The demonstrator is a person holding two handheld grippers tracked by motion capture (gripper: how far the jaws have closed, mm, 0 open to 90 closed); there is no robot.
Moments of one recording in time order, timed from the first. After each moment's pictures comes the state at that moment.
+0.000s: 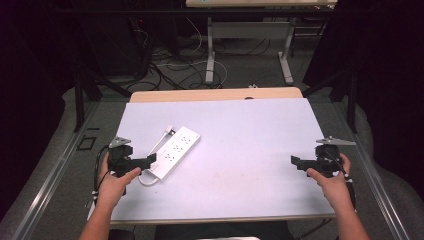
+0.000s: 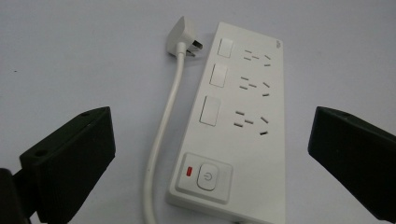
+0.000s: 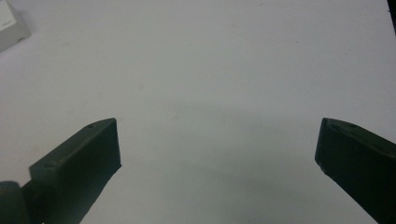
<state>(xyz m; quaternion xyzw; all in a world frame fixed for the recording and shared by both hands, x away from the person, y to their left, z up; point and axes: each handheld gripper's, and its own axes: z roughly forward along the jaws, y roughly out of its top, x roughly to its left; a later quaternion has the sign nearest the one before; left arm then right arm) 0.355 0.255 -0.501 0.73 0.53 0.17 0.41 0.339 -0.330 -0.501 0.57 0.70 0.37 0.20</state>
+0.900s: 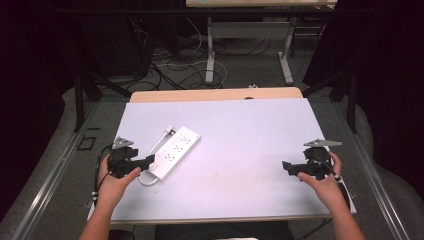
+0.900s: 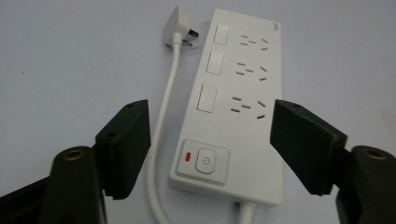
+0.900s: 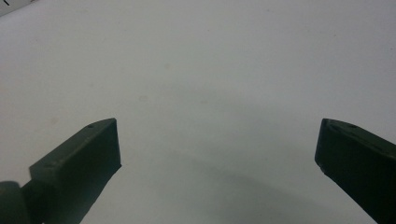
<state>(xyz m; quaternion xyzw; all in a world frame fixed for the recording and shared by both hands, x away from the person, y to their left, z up) 0.347 0.250 -0.493 0.76 0.51 0.18 0.36 0.335 -0.304 -0.502 0.54 0.74 0.34 0.19</state>
